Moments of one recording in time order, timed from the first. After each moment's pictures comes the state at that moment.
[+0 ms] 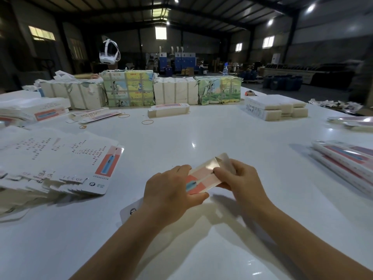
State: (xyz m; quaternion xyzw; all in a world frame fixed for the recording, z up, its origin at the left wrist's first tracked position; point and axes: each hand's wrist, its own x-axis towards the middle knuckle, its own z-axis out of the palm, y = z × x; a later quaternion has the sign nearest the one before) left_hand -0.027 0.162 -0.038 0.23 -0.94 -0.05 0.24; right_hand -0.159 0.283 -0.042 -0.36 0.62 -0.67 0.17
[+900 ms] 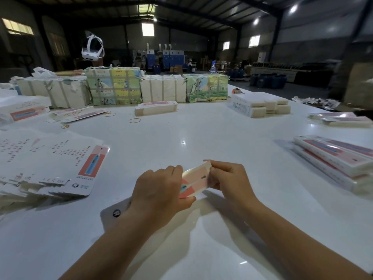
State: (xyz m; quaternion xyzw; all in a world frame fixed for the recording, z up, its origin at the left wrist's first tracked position) left_hand -0.020 0.176 -0.029 0.17 -0.96 0.07 0.23; right_hand -0.148 0.289 -0.035 -0.33 0.66 -0.65 0.15
